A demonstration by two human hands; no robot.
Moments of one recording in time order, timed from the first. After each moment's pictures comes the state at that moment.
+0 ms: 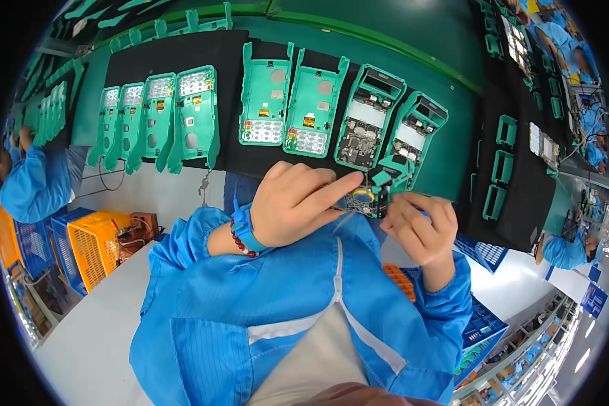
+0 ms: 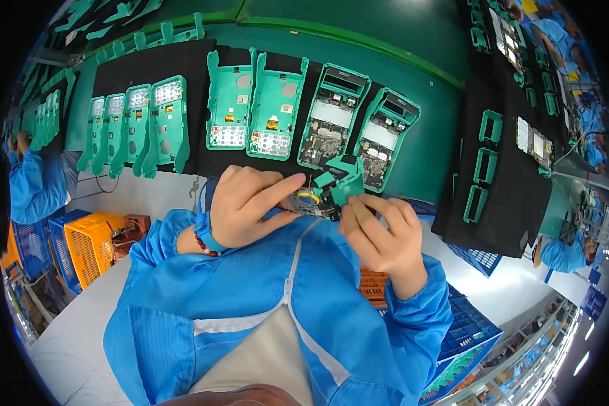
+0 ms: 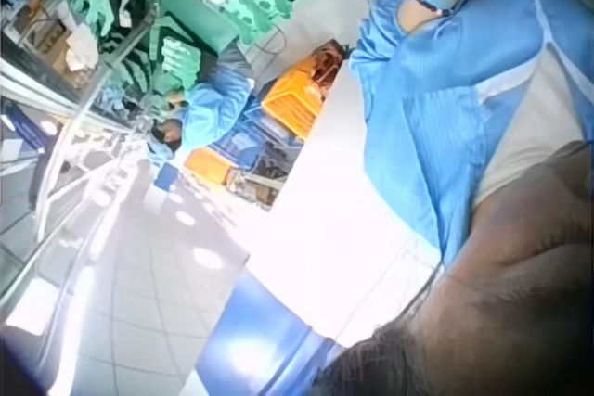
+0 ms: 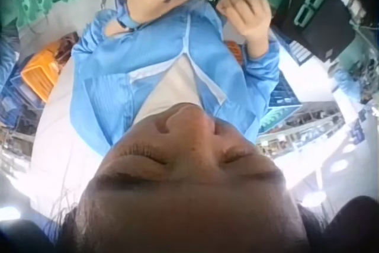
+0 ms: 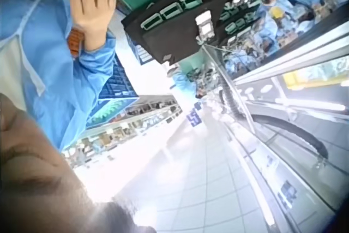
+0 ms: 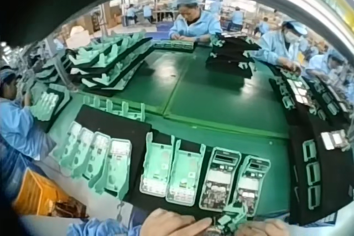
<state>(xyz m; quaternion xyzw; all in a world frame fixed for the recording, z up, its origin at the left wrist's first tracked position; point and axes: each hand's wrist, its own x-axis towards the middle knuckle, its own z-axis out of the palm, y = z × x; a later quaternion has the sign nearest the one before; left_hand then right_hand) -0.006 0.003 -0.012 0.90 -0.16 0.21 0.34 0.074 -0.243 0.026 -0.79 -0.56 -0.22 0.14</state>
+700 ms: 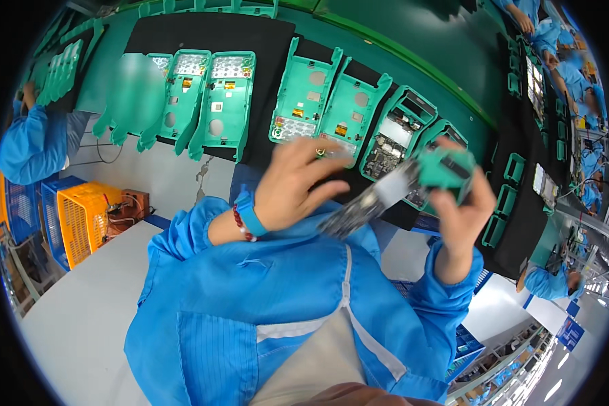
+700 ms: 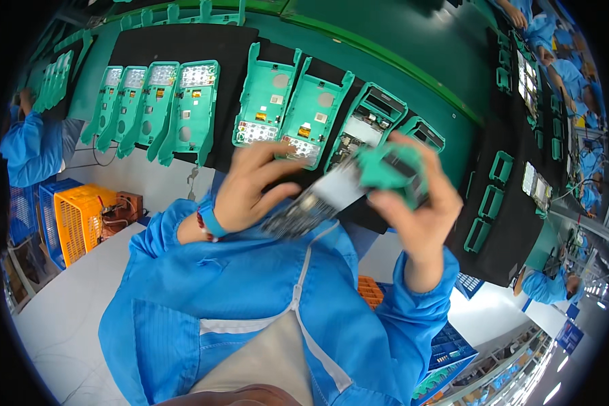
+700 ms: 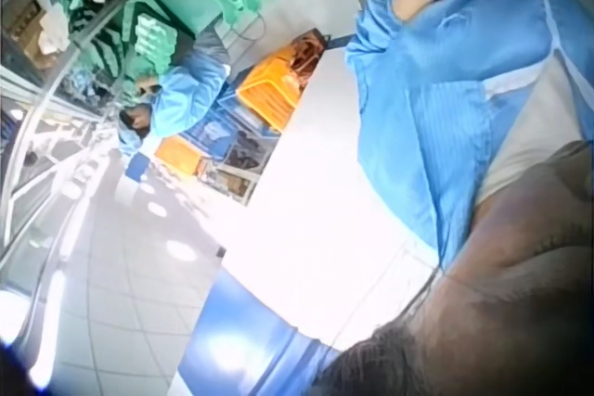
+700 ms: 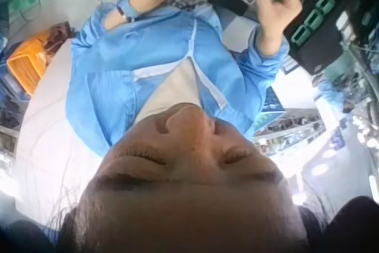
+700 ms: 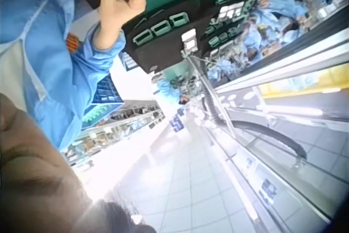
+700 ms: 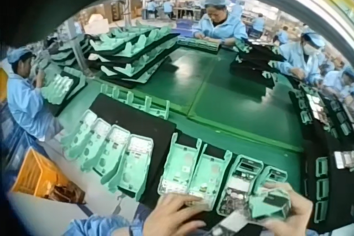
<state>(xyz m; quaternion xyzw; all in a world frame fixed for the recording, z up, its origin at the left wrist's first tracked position) -0.005 0.040 -0.031 0.89 -0.06 0.15 0.44 0.119 -0.194 0.044 -0.74 -0.28 0.10 0.60</state>
